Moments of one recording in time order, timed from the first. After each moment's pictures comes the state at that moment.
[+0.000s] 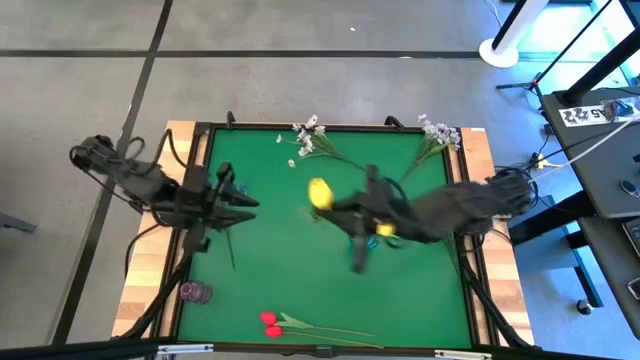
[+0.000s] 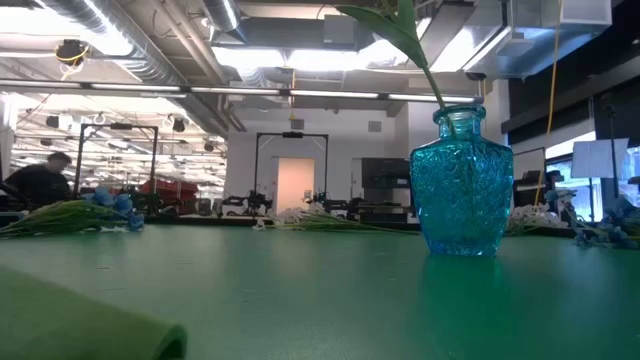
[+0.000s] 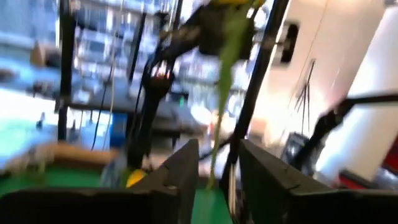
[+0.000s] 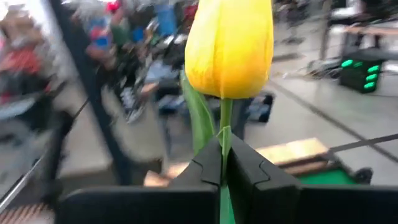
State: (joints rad) left arm -0.51 0.91 1.10 -0.15 -0.43 -0.24; right arm 0.48 1.78 2.26 -0.57 0.58 0.21
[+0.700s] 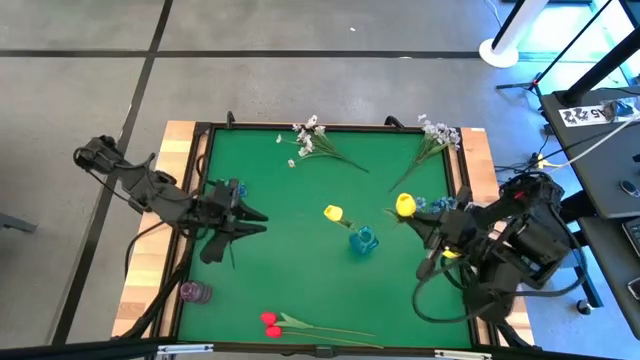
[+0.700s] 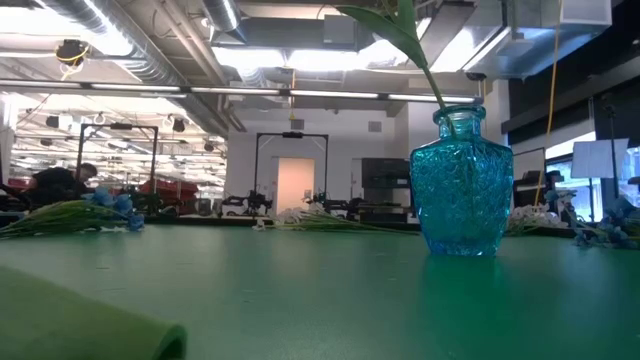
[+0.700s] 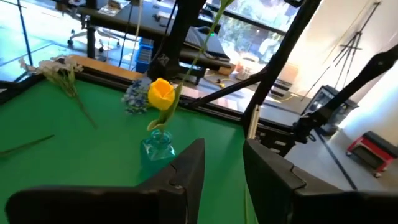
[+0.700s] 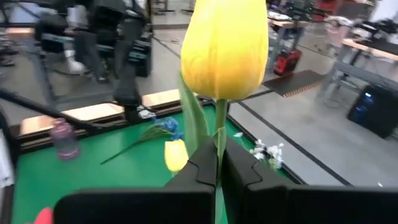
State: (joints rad) left arm -0.54 0.99 1.10 -0.38 -0.49 -0.47; right arm 0.83 1.68 2.21 -1.57 1.24 0.95
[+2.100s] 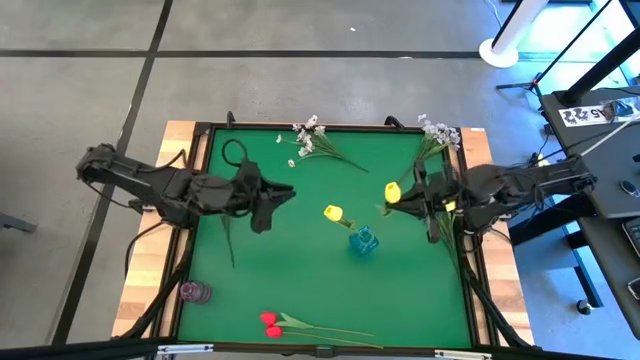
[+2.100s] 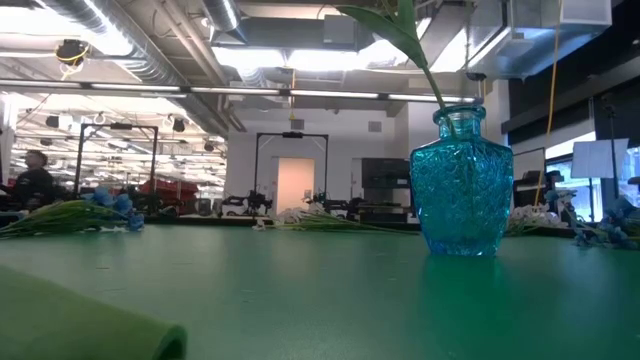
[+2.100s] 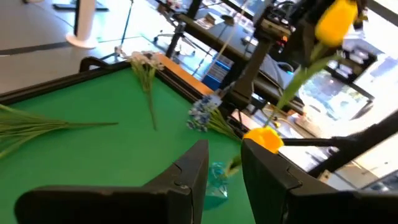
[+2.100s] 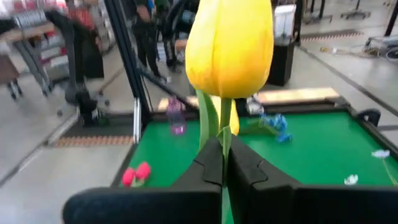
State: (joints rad) left arm -0.28 1.13 1.10 -0.29 -0.60 -0.71; right arm 0.28 0.87 0.97 -0.24 0.16 0.15
